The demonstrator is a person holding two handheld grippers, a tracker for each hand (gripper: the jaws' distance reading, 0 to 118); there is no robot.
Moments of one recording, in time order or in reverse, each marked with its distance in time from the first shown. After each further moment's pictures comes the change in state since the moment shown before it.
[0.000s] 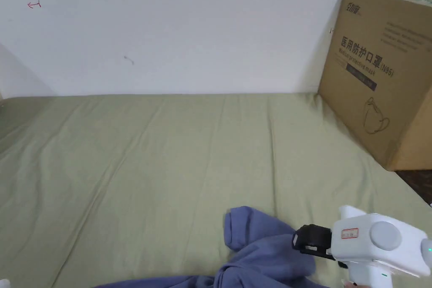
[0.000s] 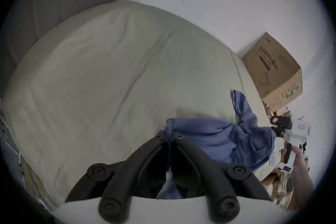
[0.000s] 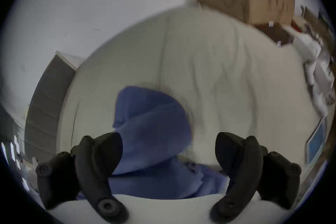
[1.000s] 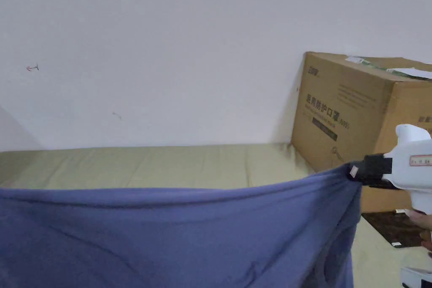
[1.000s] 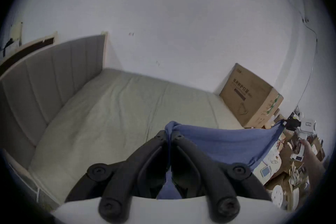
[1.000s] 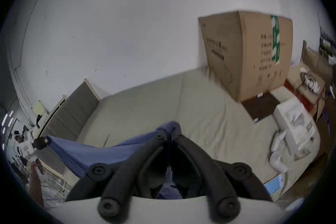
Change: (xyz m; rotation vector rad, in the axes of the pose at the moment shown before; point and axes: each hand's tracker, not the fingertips) left arm 0.047 0.160 0.178 0.391 -0.146 -0.228; right arm -0.041 0.054 0.311 0.521 0.094 0.246
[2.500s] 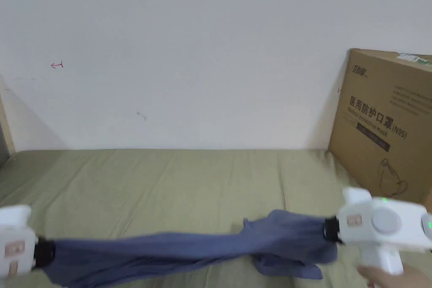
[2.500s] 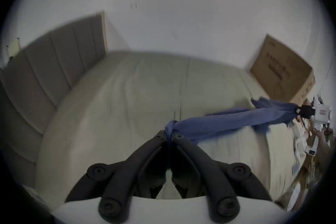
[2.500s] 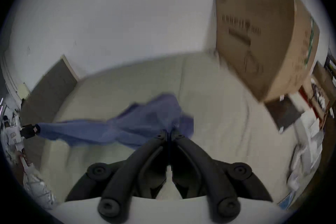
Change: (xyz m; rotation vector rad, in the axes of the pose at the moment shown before) left arm -0.061 -0.094 -0.223 -0.366 0.173 -0.062; right arm 0.013 -0.099 -0.272 -0.320 -0.107 0.096
